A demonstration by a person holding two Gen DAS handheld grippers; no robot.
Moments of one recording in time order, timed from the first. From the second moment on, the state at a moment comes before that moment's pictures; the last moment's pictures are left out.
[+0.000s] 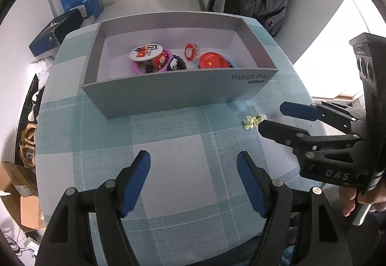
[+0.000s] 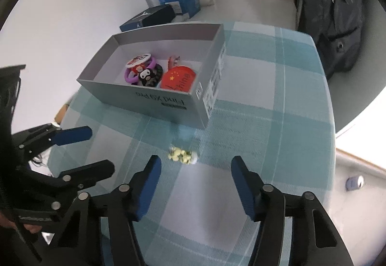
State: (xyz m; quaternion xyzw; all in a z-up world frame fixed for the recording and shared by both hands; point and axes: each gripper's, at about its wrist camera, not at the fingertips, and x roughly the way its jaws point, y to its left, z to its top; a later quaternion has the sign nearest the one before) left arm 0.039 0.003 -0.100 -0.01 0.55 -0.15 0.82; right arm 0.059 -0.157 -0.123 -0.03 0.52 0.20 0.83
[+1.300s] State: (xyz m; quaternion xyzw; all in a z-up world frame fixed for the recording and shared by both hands) left arm 0.056 0.002 -0.108 -0.04 0.56 -0.15 0.82; right arm 0.048 -0.152 -0.121 -0.08 0.51 0.21 0.83
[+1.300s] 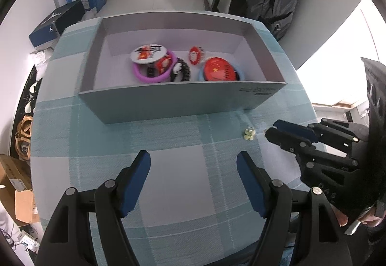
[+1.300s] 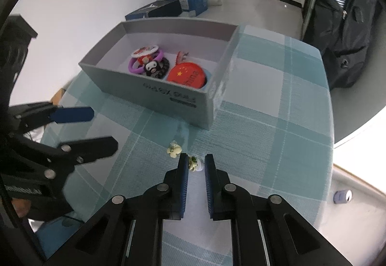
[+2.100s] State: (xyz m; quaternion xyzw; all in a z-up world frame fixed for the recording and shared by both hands) left arm 0.061 -0.054 -0.116 0.05 0.55 -0.16 0.82; right arm 0.058 -0.209 -0.084 0.01 0.49 0.19 0.85
